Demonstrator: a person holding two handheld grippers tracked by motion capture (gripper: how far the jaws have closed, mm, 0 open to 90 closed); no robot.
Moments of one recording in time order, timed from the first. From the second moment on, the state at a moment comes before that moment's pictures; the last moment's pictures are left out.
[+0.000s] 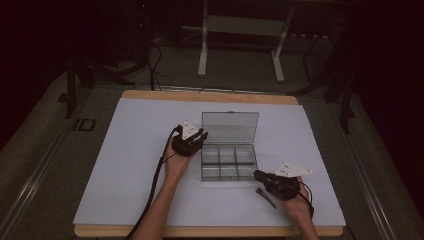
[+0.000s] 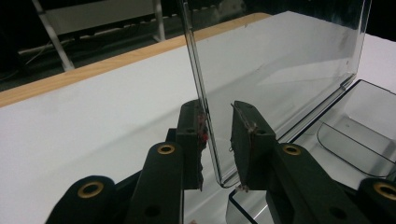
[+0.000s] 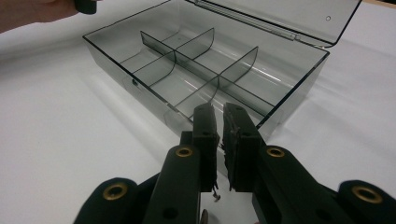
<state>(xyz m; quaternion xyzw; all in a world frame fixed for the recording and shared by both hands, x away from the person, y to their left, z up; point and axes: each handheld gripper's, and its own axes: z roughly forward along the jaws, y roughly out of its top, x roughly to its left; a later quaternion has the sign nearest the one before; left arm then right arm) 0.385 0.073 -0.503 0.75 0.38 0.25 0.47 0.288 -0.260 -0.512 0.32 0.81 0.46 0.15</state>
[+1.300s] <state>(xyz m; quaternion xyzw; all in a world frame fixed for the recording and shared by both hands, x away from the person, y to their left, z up) 0.390 0.073 -0.514 0.76 0.40 0.22 0.47 0.288 -0.260 -0.513 0.32 0.81 0.47 0.15</state>
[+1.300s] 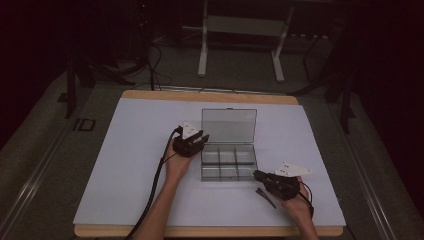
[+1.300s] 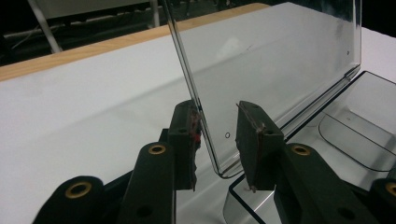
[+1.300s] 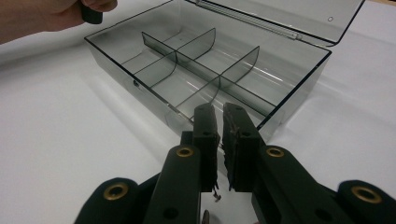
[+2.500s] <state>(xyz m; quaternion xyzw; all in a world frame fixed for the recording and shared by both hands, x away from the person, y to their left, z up) 0.395 0.074 -0.518 0.76 0.41 0.19 0.47 0.287 -0.257 -0.512 0.32 0.81 0.47 0.15</state>
